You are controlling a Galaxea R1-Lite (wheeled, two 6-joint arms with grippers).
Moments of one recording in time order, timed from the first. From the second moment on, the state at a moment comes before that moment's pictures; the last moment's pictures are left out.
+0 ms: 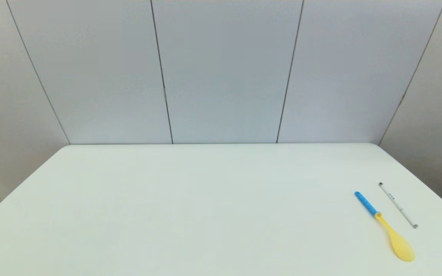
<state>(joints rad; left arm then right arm) -0.01 0.00 0.00 -0.01 -0.04 0.07 0.02 0.60 -0.48 0.28 0.03 -0.17</state>
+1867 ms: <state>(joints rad) -0.01 0.00 0.00 -0.01 -0.04 0.07 0.00 0.00 0.00 -0.03 0.03 -0.10</state>
